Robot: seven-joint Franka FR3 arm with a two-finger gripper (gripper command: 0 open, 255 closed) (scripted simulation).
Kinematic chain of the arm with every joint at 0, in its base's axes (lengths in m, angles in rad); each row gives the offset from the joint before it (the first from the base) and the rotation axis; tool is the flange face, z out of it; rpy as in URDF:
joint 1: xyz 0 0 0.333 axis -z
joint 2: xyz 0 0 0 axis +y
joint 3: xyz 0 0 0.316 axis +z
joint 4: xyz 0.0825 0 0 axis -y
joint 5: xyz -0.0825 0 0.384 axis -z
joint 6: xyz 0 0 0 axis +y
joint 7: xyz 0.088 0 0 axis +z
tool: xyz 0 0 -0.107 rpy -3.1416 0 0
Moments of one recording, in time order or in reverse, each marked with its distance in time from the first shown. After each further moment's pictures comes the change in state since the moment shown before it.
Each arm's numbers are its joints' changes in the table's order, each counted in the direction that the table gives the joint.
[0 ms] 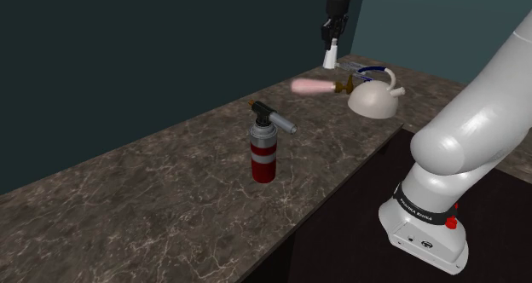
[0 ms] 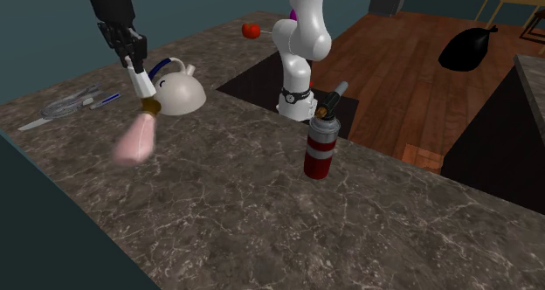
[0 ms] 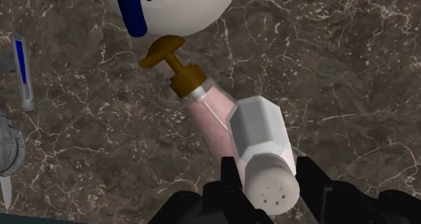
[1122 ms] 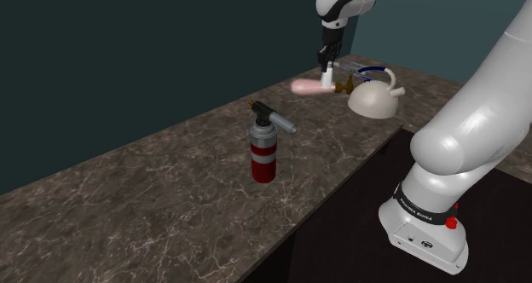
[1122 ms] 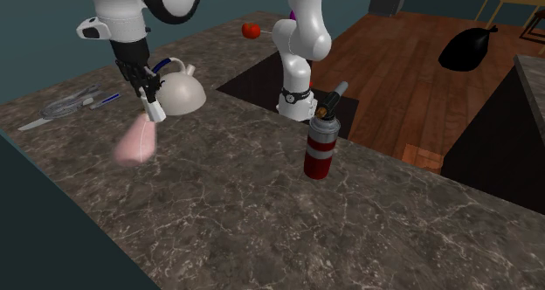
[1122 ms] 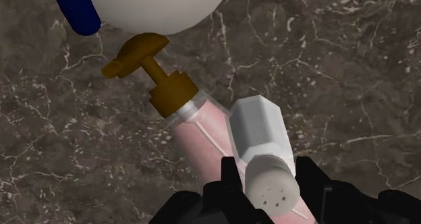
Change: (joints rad) arm 0.003 0.052 -0.004 -0.174 0.007 -0.226 -0.018
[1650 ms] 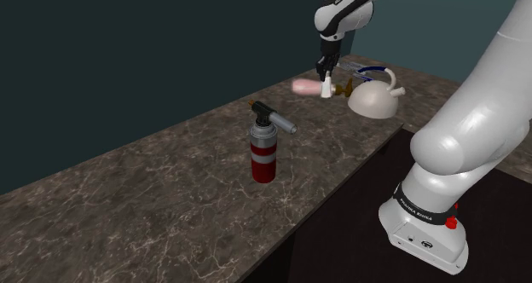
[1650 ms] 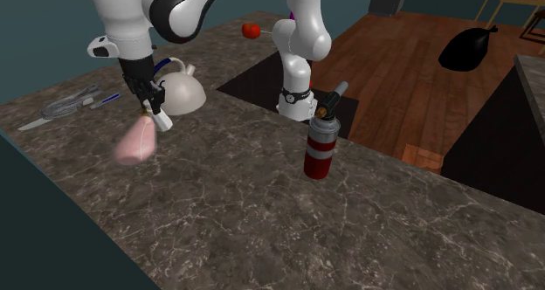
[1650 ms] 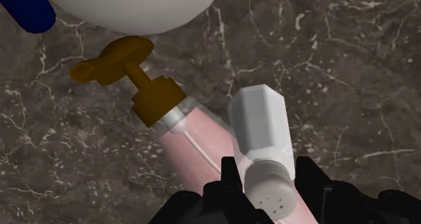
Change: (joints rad) arm 0.002 0.044 -0.002 -0.059 0.003 -0.102 -0.008
